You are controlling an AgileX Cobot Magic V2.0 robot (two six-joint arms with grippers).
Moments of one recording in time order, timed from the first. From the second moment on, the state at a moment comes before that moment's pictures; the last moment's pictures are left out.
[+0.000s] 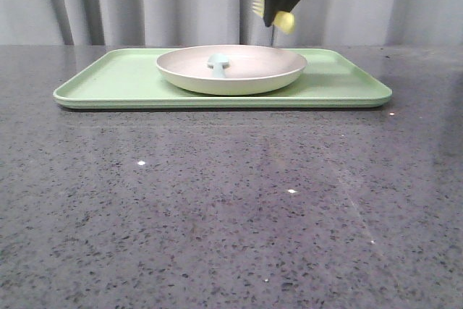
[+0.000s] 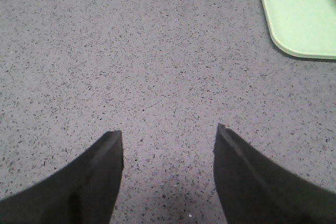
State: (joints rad) left arm 0.12 0.48 -0.62 -0.11 0.82 0.01; right arm 0.46 2.01 -2.00 -0.03 1.07 0.33
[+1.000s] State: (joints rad) left arm 0.12 0.48 -0.62 -0.11 0.82 0.01; right arm 0.25 1.82 -1.54 0.20 0.80 0.18
